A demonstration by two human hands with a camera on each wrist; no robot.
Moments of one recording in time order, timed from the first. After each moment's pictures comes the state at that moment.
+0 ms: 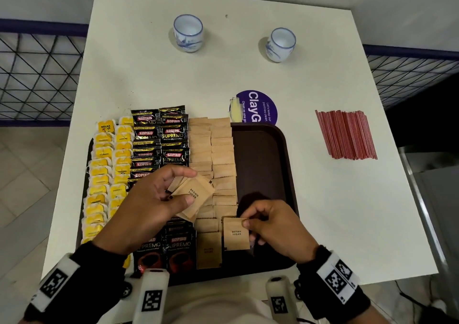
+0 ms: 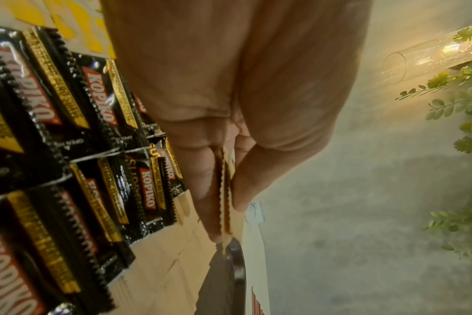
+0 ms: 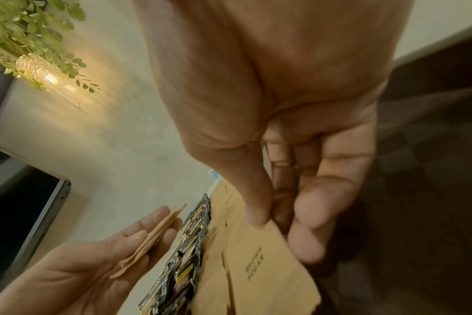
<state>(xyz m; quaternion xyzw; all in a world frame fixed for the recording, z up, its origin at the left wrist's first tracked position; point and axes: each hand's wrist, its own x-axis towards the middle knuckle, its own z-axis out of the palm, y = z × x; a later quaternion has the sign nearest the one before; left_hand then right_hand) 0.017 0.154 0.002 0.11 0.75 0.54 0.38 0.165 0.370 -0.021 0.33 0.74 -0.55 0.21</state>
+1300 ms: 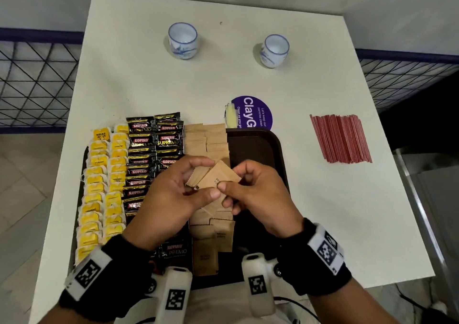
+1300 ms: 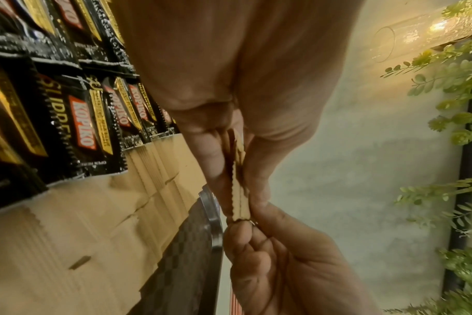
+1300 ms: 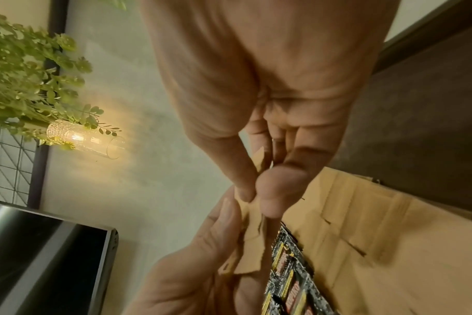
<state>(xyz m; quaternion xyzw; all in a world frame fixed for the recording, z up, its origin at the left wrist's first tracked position) 0.022 0.195 0.005 0.13 0.69 0.62 0.35 0.101 0.360 0.020 0.32 0.64 -0.70 0.06</state>
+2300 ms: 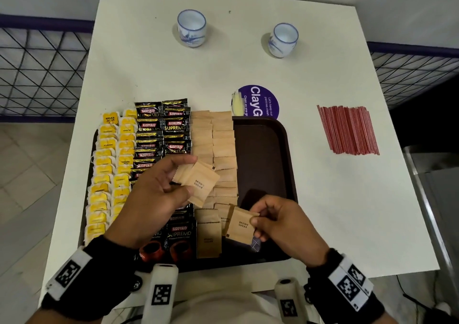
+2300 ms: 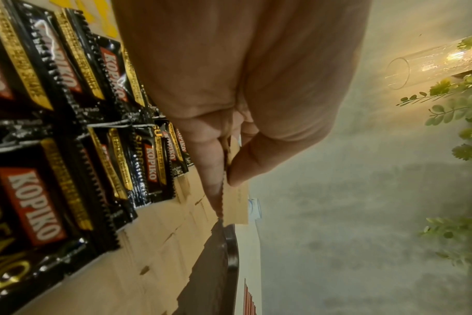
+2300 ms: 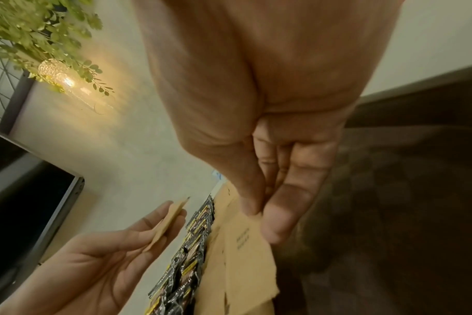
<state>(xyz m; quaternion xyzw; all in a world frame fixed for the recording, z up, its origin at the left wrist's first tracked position) 0.034 0.160 0.002 0.06 0.71 0.61 0.35 0.187 0.373 -0.015 0.32 0.73 -0.58 0.17</state>
